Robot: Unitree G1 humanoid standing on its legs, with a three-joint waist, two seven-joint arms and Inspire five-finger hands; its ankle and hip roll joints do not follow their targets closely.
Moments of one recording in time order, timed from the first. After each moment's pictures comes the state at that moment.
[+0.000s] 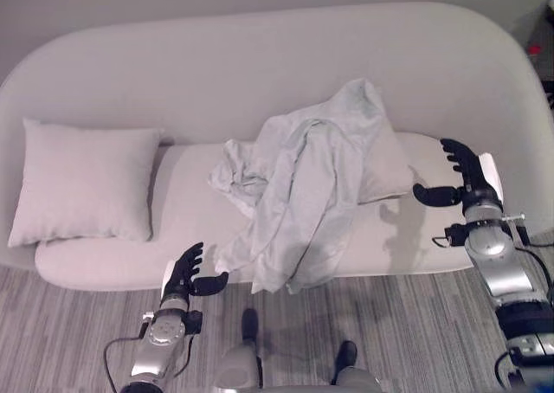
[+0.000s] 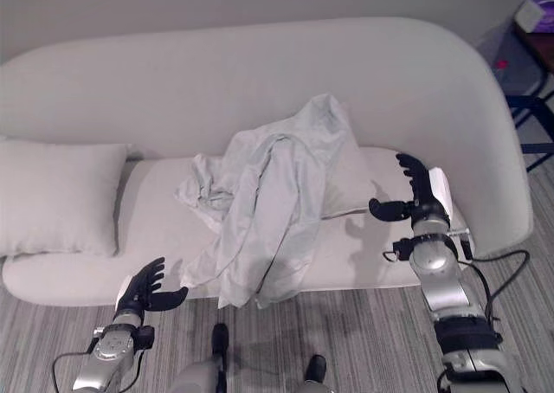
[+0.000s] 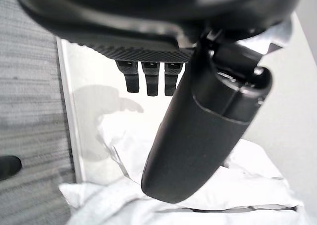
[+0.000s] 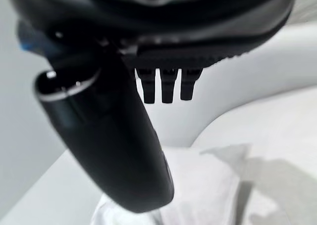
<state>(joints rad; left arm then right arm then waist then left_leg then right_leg) 0.06 0.34 -0.15 0.35 -0.18 -0.01 0.20 -0.52 -0.72 0.18 0.49 0.02 0.08 -0.25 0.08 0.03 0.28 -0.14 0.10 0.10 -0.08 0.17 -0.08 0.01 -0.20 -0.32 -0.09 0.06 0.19</state>
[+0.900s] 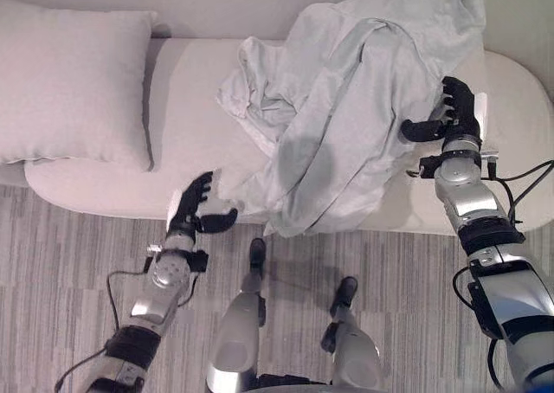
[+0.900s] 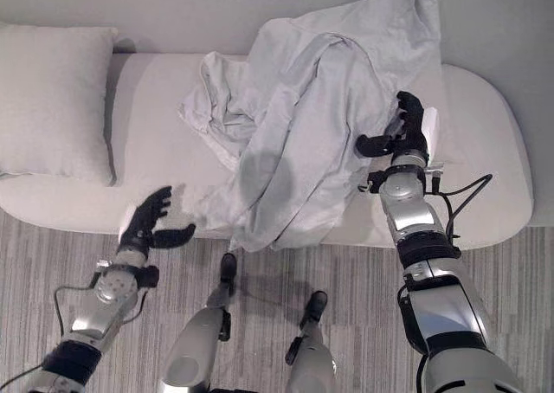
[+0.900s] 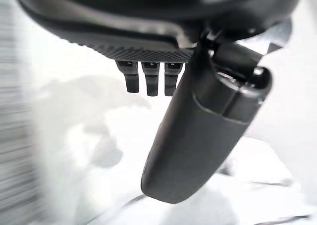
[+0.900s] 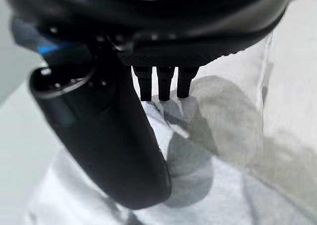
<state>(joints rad) -0.23 0.44 -0.18 0.22 -0.19 -0.01 0.28 -0.84 -0.61 0.22 0.69 0.17 0.10 -0.40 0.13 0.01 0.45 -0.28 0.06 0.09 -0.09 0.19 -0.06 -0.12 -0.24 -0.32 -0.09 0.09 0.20</state>
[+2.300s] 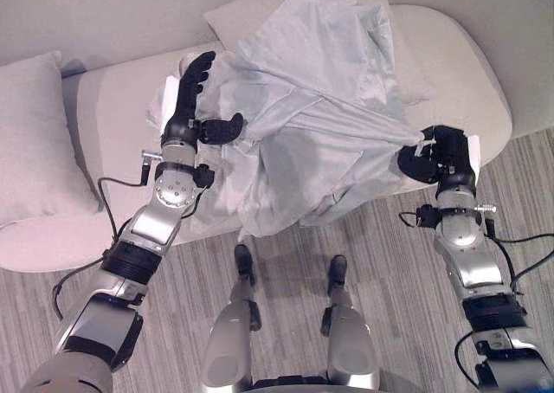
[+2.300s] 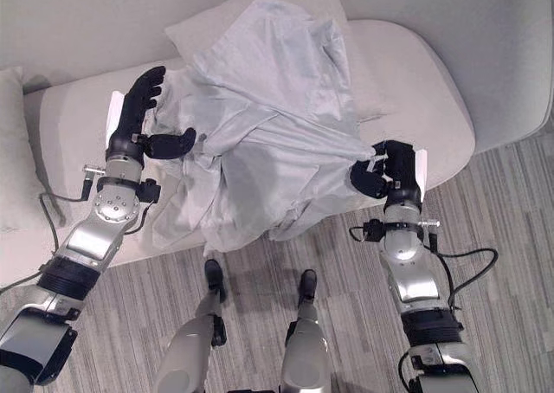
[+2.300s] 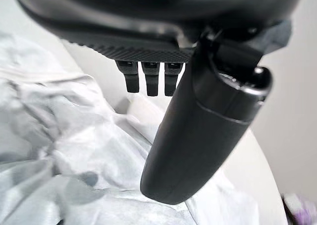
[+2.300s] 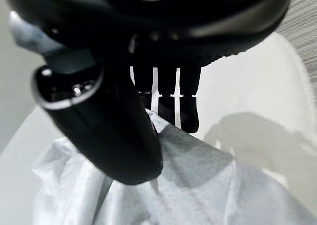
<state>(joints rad) -0.73 0.59 -0.37 0.31 -0.11 0.01 0.37 -0.28 -0.55 0.06 0.19 0.13 0.01 -0.34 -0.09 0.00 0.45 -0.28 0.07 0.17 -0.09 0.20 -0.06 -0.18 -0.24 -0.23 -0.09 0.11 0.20</state>
